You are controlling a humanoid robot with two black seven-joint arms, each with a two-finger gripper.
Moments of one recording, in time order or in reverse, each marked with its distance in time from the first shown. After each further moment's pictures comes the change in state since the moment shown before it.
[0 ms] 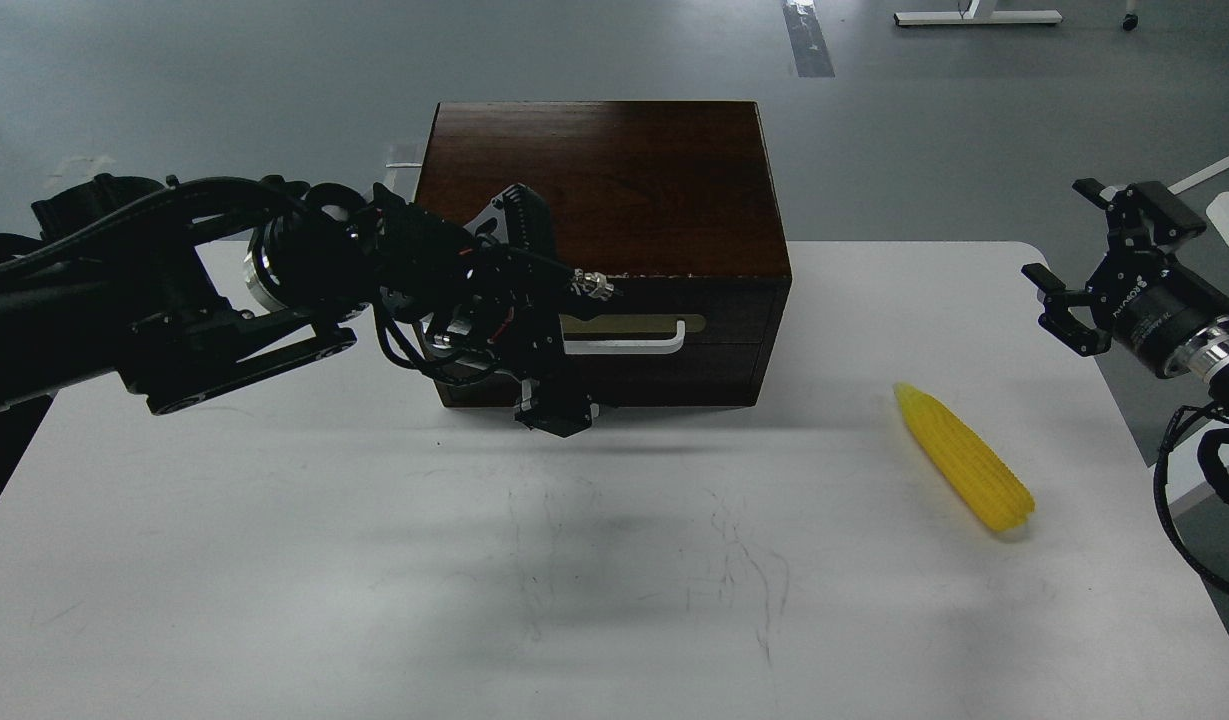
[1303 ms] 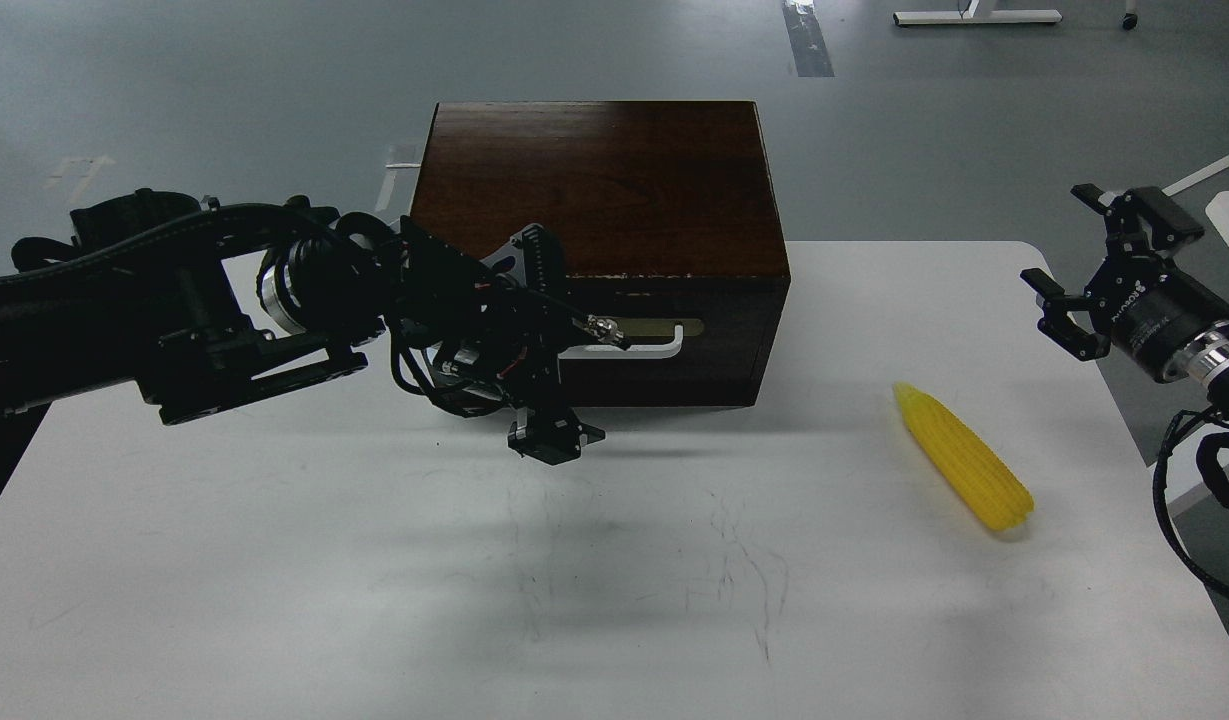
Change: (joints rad) left arm -0.037 -0.032 0.121 -0.005 0.000 0.000 0.000; right arm -0.006 0.001 0.000 0.000 0.000 0.000 0.000
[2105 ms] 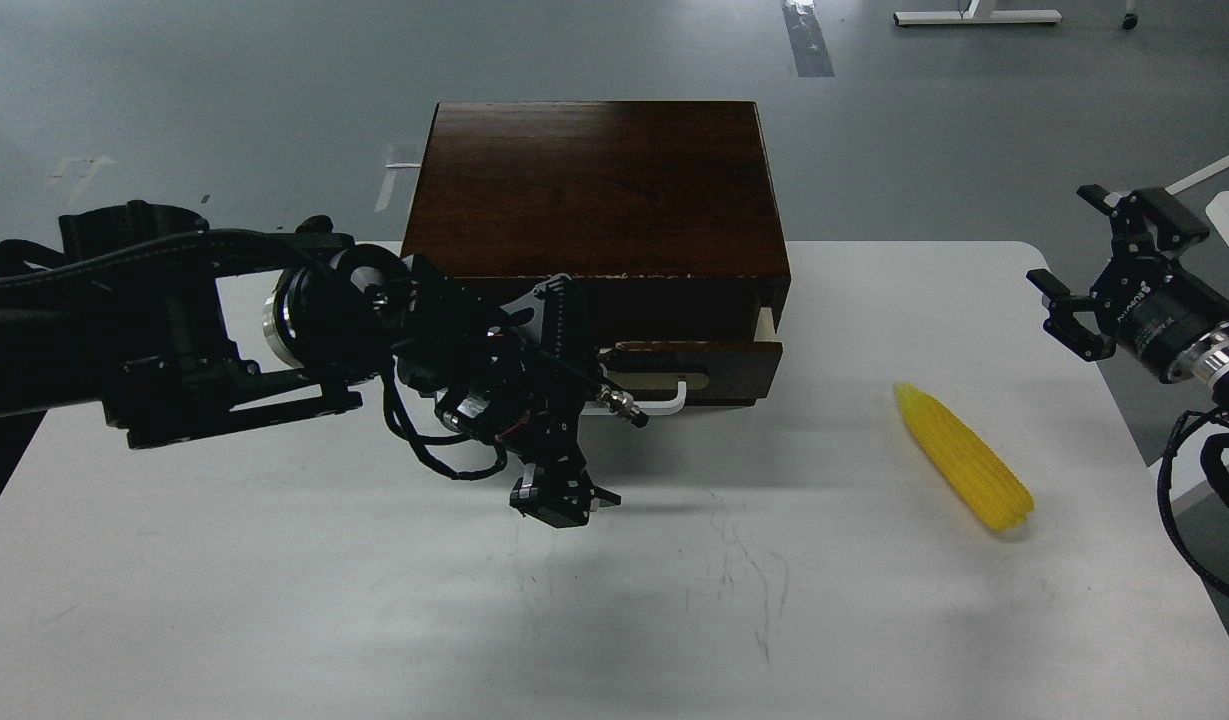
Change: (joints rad) left arm -0.036 0.058 0.037 -0.221 0.000 -0.005 -0.001; right arm -0.001 0.000 0.000 -0.014 -0.001 0.000 0.000
